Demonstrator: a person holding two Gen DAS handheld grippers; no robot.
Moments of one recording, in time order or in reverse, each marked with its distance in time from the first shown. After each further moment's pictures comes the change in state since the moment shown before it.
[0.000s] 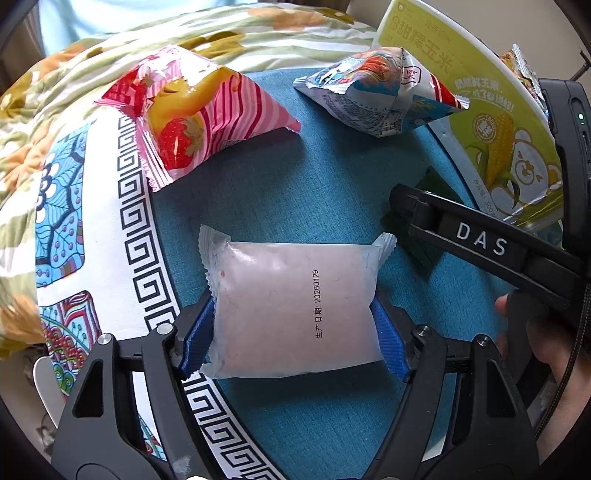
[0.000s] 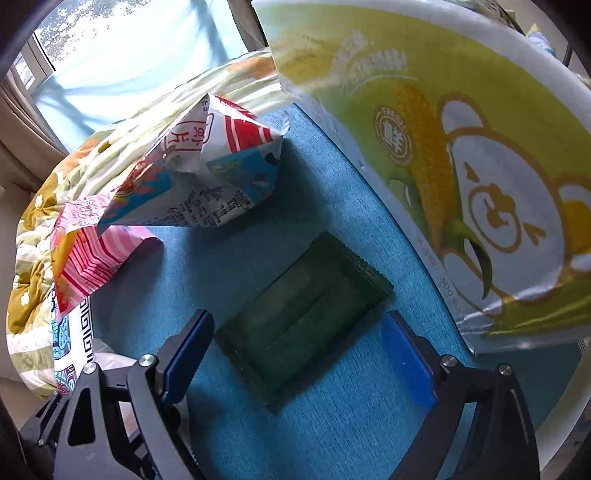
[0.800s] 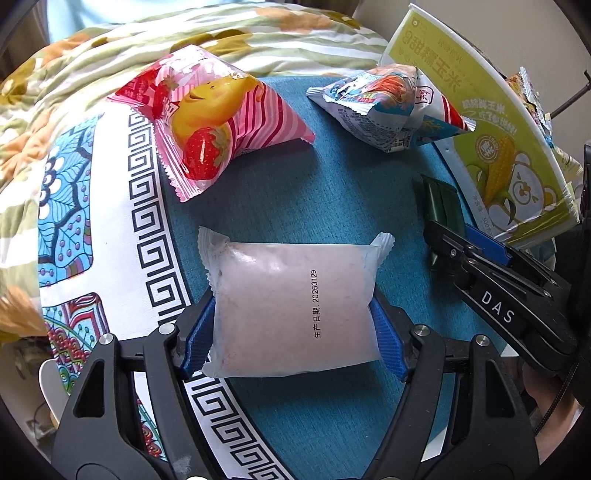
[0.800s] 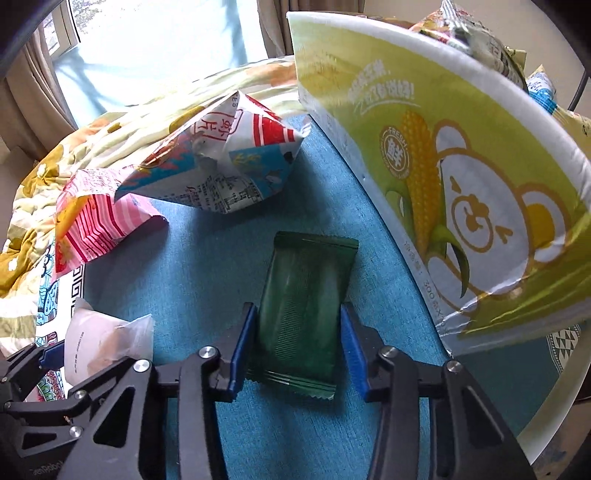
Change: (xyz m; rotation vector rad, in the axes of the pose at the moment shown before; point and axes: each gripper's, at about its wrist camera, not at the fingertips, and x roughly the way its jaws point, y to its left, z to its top) left arm -0.009 0.032 0.016 -0.046 -0.003 -0.040; right arm -0.017 -0.002 -0.017 -0.133 -0.061 -0.034
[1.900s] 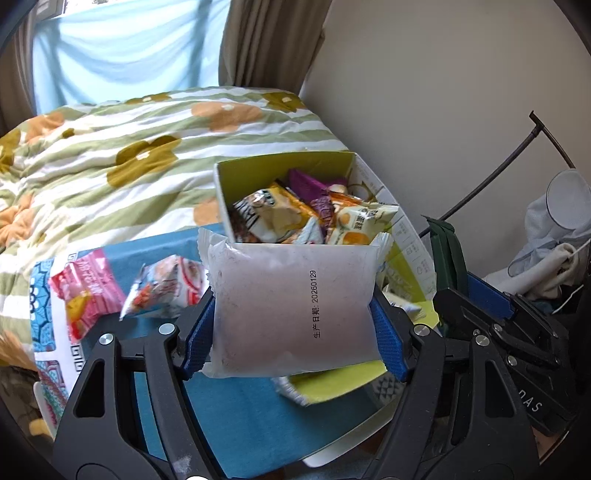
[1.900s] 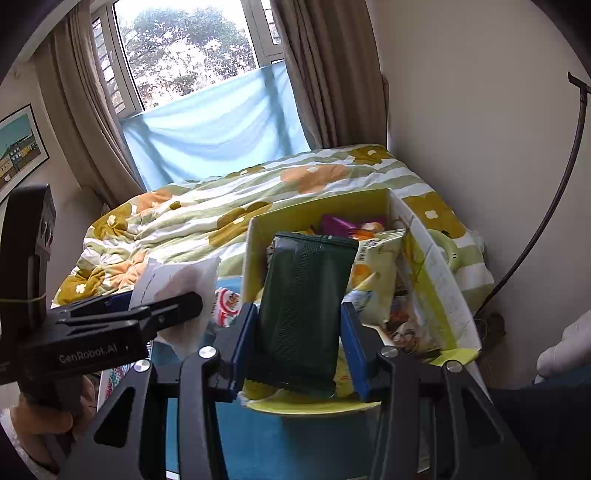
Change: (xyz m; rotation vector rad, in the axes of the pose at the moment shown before) left arm -0.108 -0.243 0.122 0.015 -0.250 -0.067; right arm -0.194 -0.172 0.097 -0.113 -0.253 0.237
